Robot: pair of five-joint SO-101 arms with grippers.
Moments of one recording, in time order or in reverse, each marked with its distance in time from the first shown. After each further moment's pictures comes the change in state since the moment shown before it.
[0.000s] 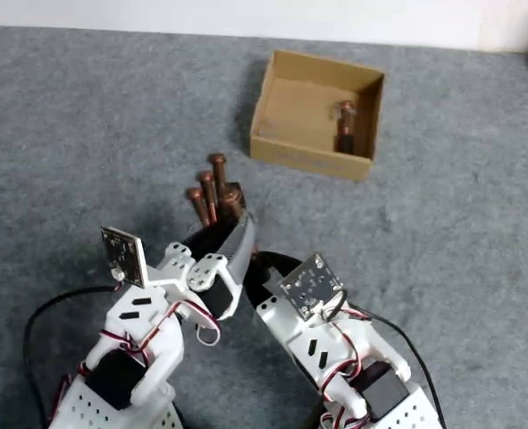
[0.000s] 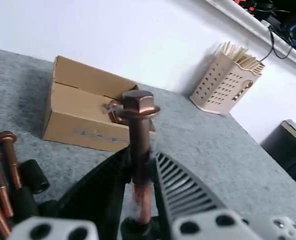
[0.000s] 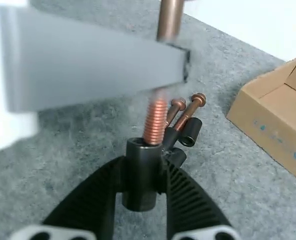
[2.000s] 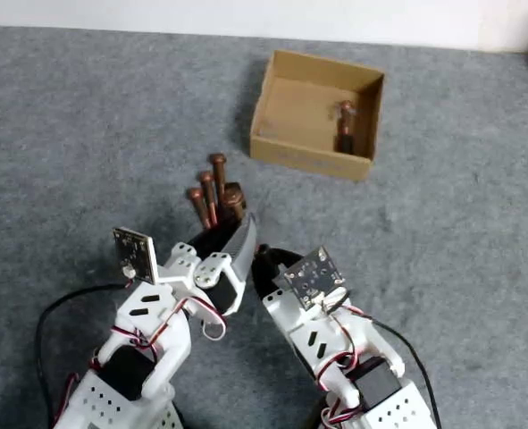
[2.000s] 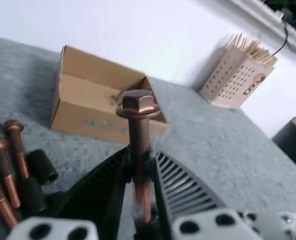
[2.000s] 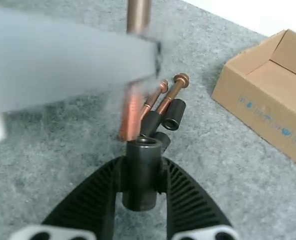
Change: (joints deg) left arm -3.6 0.3 6.9 -6.2 0.0; right arm 4.7 0.4 6.4 -4.7 -0.1
